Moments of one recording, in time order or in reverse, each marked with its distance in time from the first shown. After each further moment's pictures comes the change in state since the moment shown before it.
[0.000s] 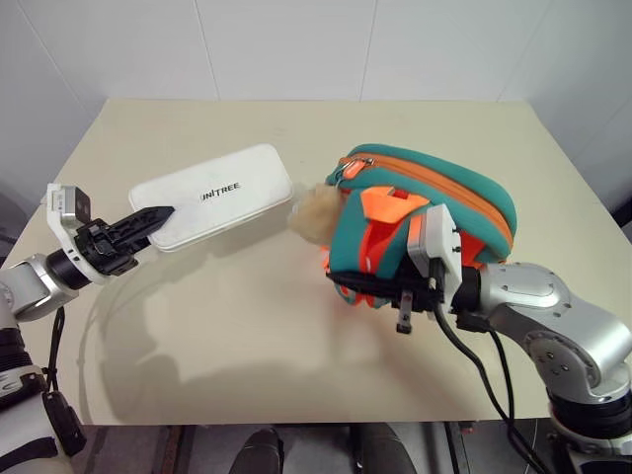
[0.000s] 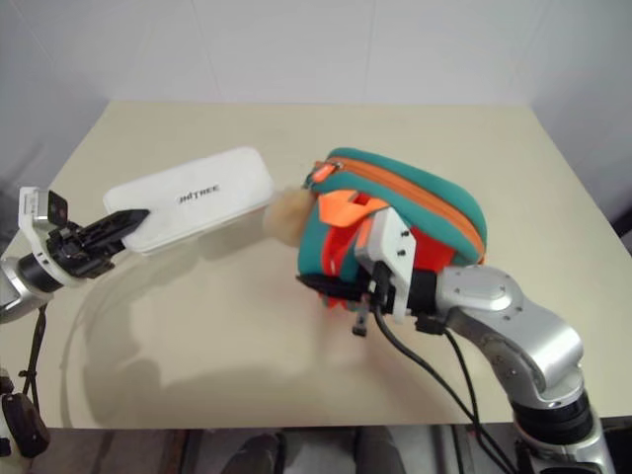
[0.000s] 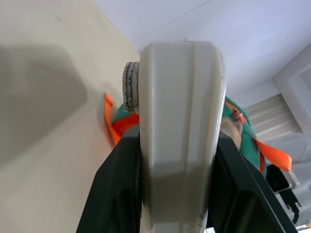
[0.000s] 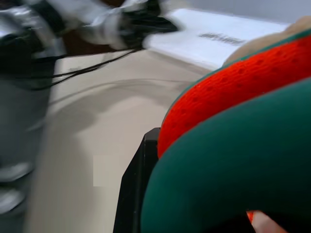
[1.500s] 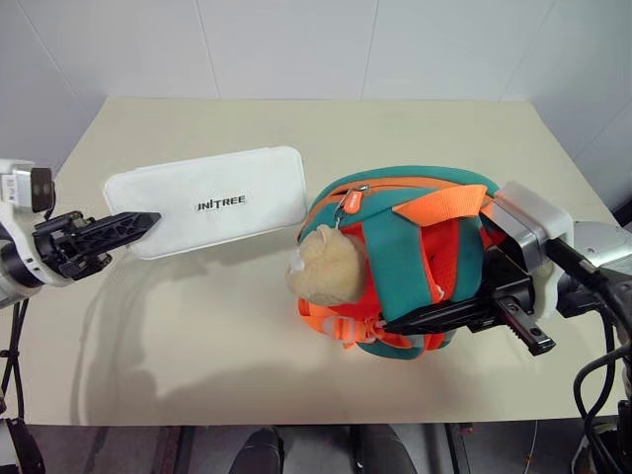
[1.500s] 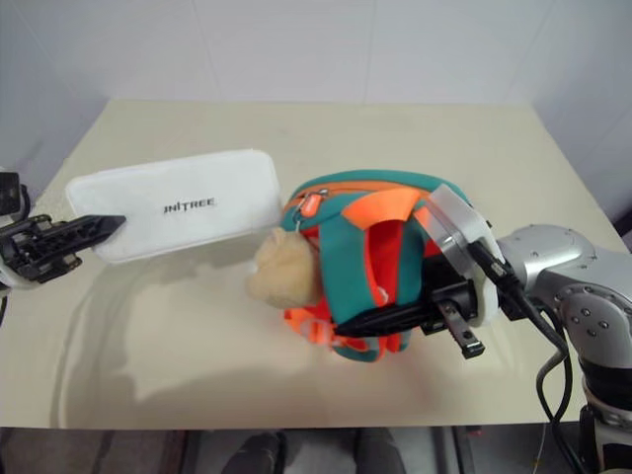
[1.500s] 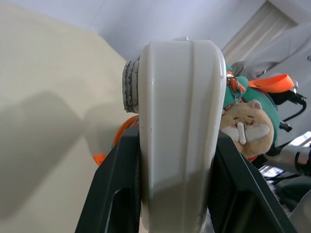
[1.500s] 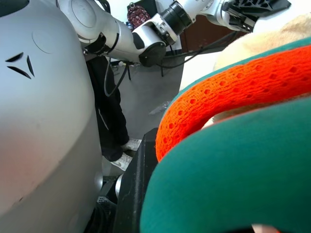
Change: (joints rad) left arm 0.164 0.140 -0.033 -0.290 0.055 -0.323 -0.361; right arm -0.132 -0.241 -0.111 0.163 0.363 0.118 0.414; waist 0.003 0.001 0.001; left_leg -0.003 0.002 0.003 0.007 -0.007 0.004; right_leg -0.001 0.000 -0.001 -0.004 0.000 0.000
